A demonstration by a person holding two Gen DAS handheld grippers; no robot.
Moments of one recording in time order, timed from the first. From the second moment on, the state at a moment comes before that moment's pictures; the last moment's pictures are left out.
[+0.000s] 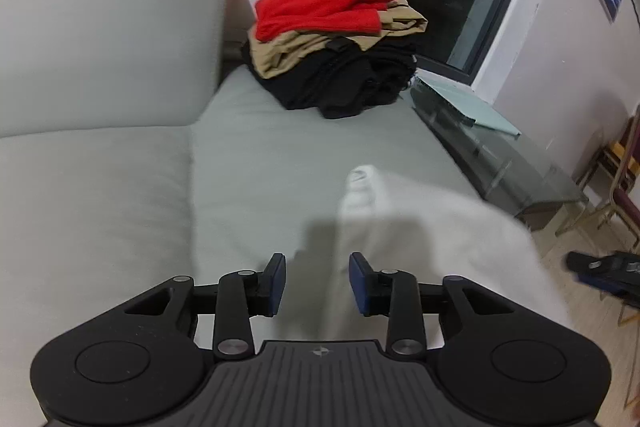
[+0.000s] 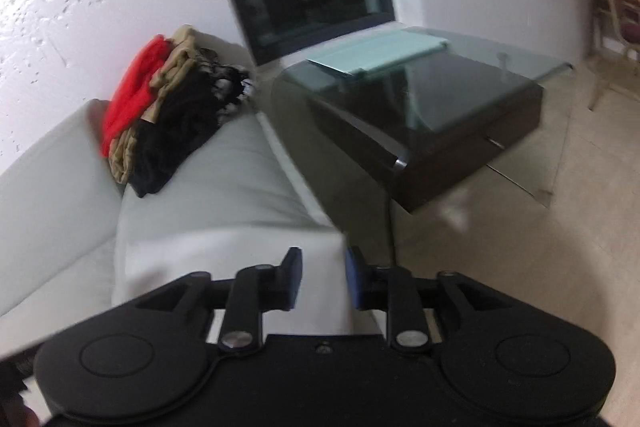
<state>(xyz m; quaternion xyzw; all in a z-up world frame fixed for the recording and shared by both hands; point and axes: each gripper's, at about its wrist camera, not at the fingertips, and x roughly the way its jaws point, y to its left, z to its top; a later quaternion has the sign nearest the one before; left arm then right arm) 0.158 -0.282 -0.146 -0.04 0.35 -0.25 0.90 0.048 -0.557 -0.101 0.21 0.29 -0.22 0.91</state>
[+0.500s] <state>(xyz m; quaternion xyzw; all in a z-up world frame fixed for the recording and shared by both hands) 0.061 -0.340 -0.153 0.17 0.39 -0.32 0.85 -0.018 -0.487 -0.116 0.14 0.37 -0.13 0.91</state>
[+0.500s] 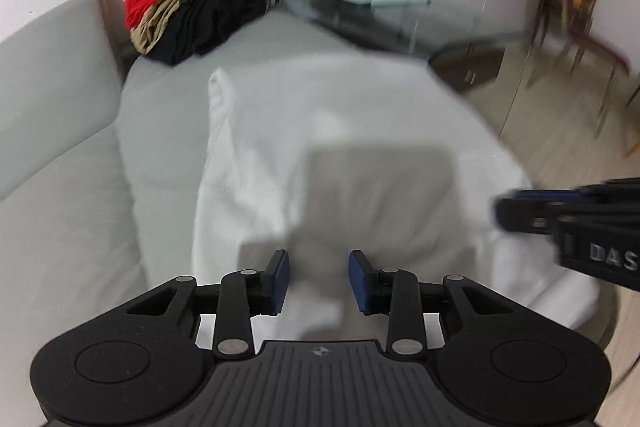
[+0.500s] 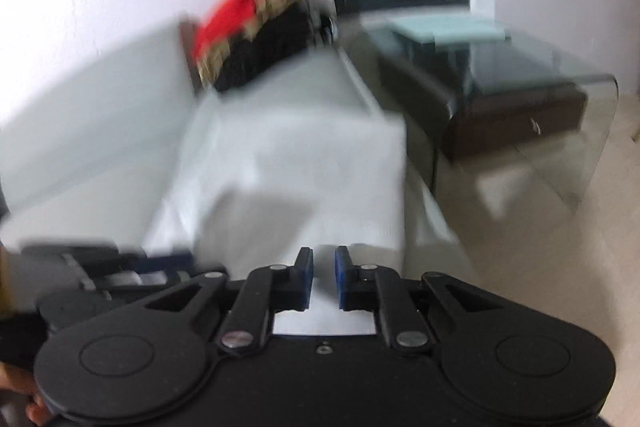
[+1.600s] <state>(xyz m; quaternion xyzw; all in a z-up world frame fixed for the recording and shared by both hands) -0.088 -0.254 0.004 0.12 0.39 -0.31 0.86 -0.148 -0.395 0.052 0.13 0.41 -0.13 0.90</state>
